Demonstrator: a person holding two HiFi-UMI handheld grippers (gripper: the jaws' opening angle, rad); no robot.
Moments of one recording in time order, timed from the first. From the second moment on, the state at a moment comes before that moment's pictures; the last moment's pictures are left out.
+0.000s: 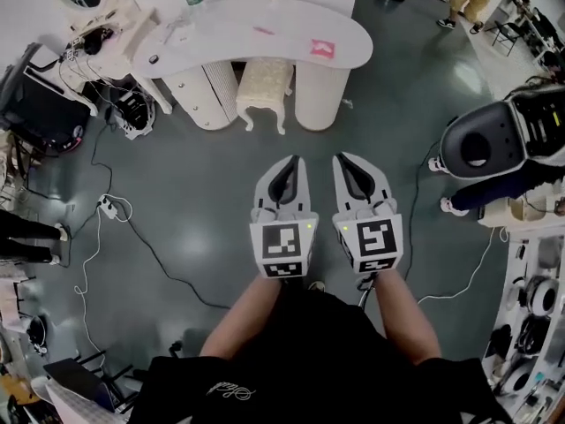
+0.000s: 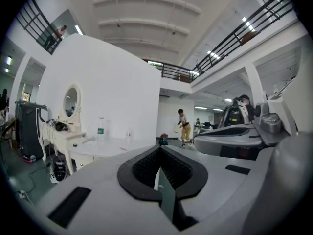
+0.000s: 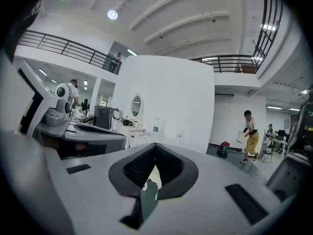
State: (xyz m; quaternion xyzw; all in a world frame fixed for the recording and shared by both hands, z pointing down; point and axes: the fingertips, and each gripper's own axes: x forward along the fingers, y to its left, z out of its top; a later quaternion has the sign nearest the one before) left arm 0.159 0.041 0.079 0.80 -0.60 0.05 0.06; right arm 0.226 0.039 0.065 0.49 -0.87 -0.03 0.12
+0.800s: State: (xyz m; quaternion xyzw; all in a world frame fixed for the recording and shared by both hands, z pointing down) left arm -0.003 -0.023 0.084 0.77 -0.63 0.05 0.07; right arm 0.061 -0.040 0.063 0.43 -0.89 -0.06 0.14
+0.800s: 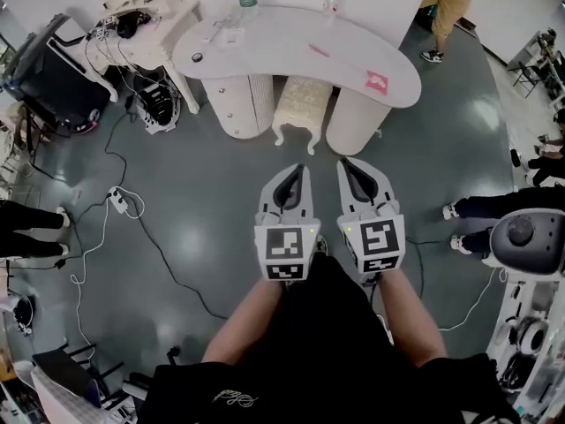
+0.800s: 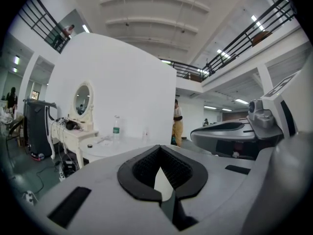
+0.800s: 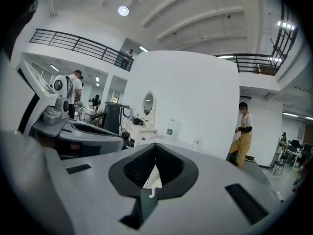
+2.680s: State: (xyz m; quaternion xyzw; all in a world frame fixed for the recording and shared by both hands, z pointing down) left arm -0.083 -0.325 0.272 0.78 -0.57 0.20 0.17; right arm 0.030 -0.343 0.274 0.49 -0.84 0.11 0.20
